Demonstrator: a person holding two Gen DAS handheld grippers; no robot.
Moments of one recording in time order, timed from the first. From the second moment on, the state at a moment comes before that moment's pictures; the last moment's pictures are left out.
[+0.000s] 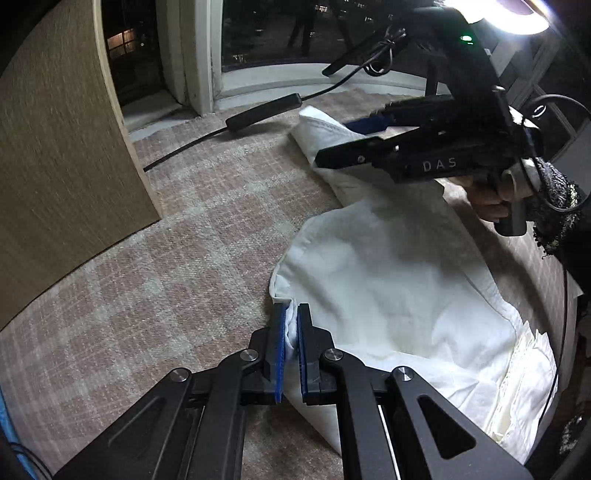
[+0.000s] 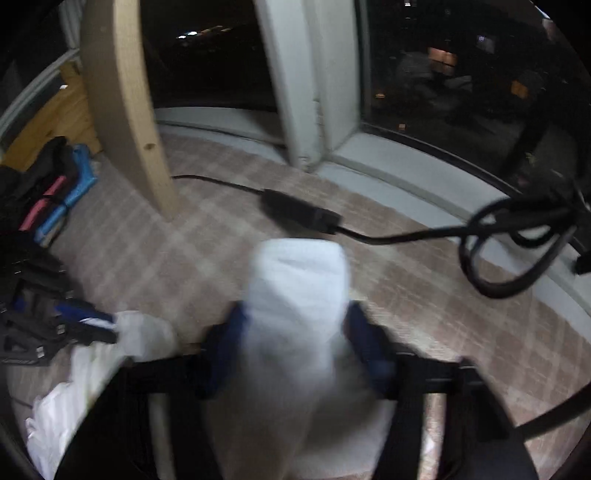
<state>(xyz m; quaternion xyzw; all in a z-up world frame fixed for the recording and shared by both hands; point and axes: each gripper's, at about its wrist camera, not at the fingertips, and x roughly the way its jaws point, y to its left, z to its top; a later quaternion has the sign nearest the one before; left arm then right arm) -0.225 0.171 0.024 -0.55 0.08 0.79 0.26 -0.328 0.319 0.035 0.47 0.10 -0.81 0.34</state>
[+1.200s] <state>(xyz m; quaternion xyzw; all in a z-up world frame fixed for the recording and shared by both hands) 0.040 0.179 0.053 -0.55 0.10 0.76 0.33 0.115 0.406 0.133 0.34 0.14 -0.90 0.25</state>
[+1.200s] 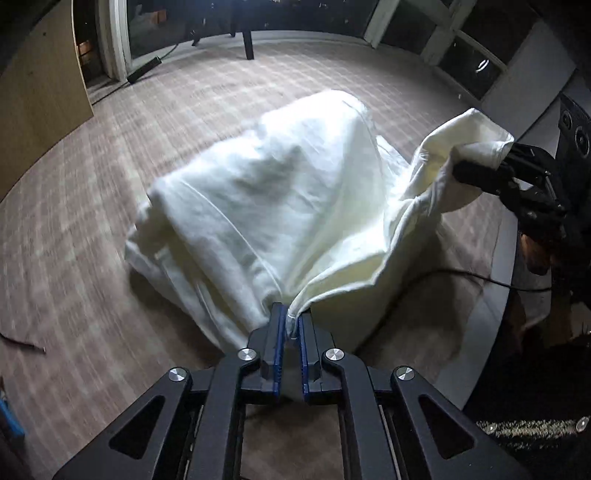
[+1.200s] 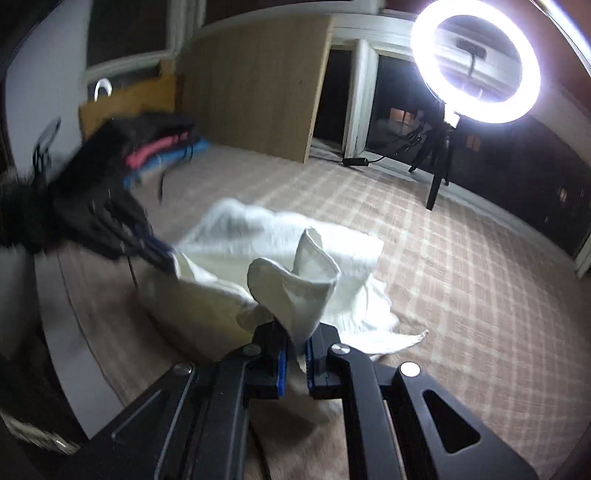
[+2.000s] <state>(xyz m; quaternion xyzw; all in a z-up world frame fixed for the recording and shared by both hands) -0.040 0.180 0.092 -0.48 0.07 0.82 0.29 0.046 0.418 0.204 0.39 0.05 -0.90 0.20</state>
